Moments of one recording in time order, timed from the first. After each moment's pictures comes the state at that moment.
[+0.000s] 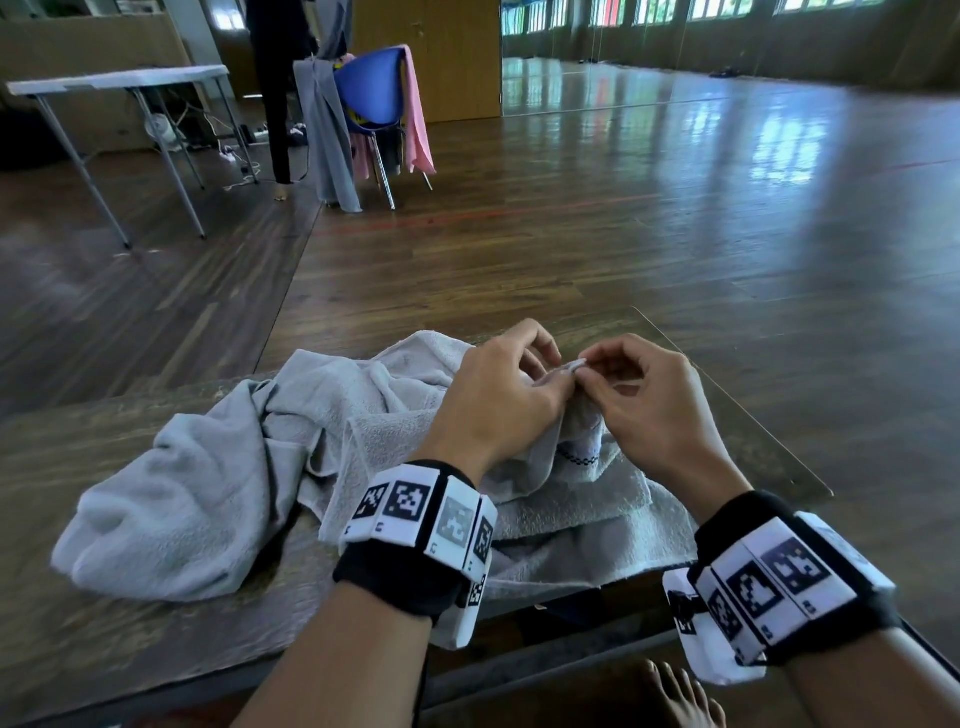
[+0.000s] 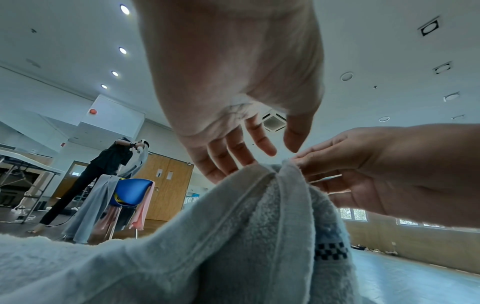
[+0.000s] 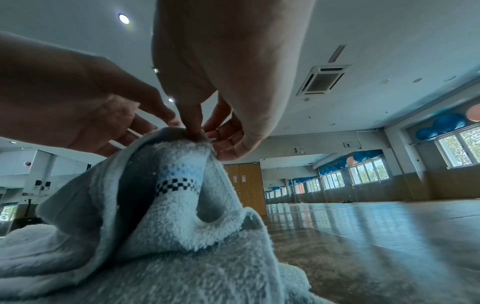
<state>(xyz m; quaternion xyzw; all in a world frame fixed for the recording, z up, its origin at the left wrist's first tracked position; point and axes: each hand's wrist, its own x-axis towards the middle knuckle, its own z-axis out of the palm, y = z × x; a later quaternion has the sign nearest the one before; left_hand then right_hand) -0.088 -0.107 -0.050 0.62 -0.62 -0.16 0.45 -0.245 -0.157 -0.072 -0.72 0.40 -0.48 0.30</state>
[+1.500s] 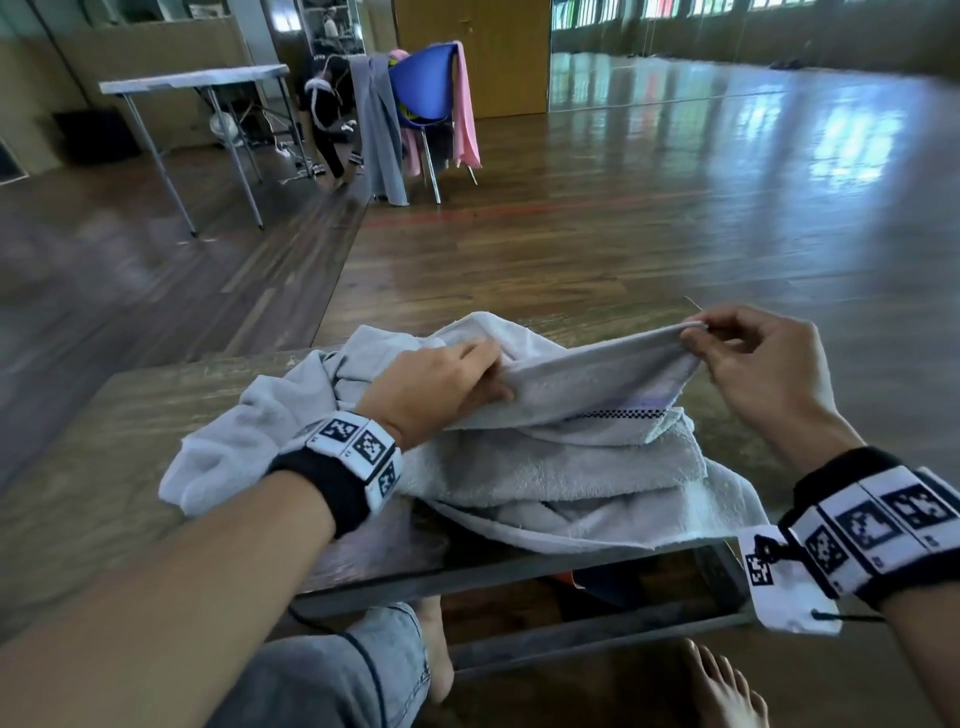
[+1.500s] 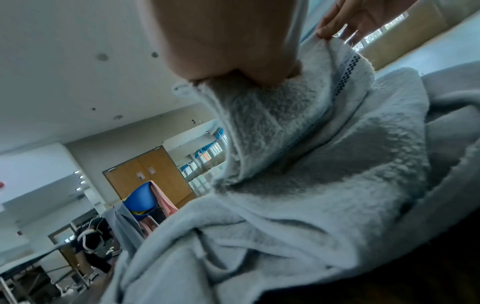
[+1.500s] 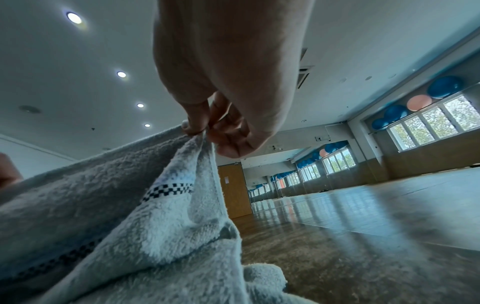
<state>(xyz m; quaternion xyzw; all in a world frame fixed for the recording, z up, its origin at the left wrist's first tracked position) 0.024 -0.054 -0.068 0.60 -0.77 0.13 0.14 -0.270 -0.175 -0.074 -0.70 0.44 -0.51 0.27</state>
